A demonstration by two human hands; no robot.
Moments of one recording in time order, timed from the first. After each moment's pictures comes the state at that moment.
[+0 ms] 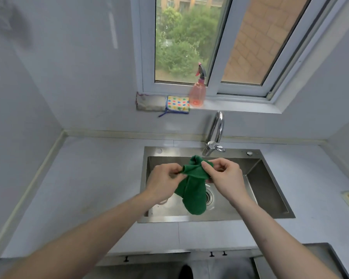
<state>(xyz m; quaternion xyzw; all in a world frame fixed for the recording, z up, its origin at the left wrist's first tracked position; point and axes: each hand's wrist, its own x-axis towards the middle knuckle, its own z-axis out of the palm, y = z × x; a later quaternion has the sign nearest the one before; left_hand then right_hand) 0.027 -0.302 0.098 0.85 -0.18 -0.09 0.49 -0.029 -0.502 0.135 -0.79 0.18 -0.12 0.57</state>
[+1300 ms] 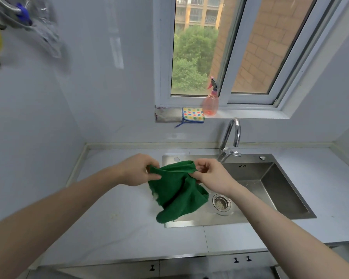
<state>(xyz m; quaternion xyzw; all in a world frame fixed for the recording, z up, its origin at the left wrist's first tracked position) 0.084 -0.124 0.175 0.91 -0.33 -0.16 0.18 -0.008 -0.393 0.155 -0.87 0.00 0.04 0.50</state>
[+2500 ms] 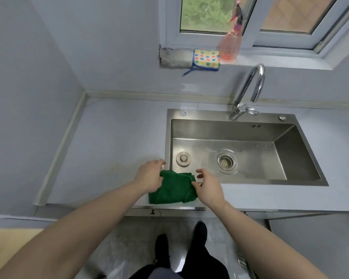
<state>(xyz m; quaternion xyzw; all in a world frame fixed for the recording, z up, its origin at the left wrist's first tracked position) 0.003 -0.168 -0.046 0.95 -0.16 -0.20 0.16 -0.079 -0.393 -0.052 -0.92 0.16 0.12 0.34</state>
